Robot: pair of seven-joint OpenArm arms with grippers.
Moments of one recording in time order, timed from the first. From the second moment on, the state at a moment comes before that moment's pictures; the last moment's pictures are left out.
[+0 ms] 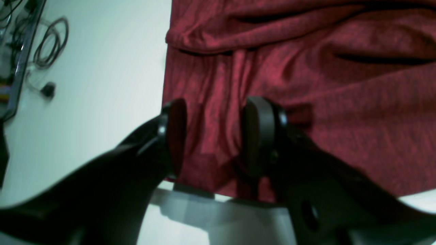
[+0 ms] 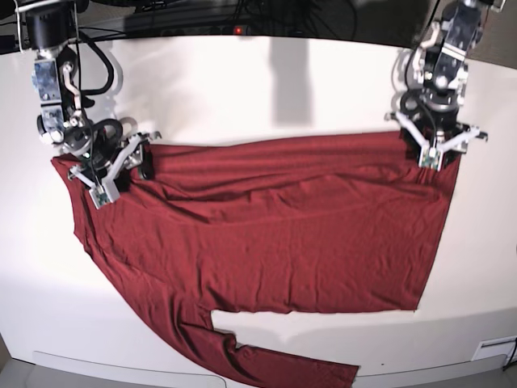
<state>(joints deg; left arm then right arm) 16.0 -22.8 15.6 81.7 -0.3 10.8 18.9 -5.8 28.1 -1.2 70.4 15.7 34.3 -25.0</state>
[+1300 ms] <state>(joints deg) 35.3 -22.7 14.5 91.1 11.0 15.1 18.7 -34.2 28.3 14.1 89.7 17.3 34.5 -29.8</state>
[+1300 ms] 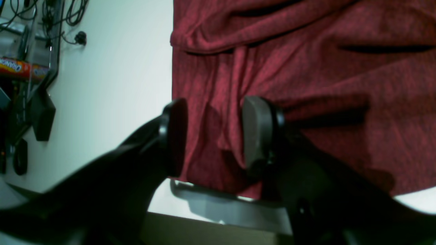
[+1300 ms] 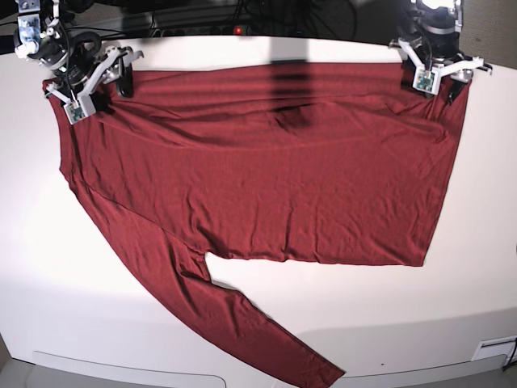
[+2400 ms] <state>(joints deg) 32.4 -22.2 15.3 97.1 10.2 13.6 26.4 -31.0 27.5 13.8 98.7 22.8 32.6 -41.6</state>
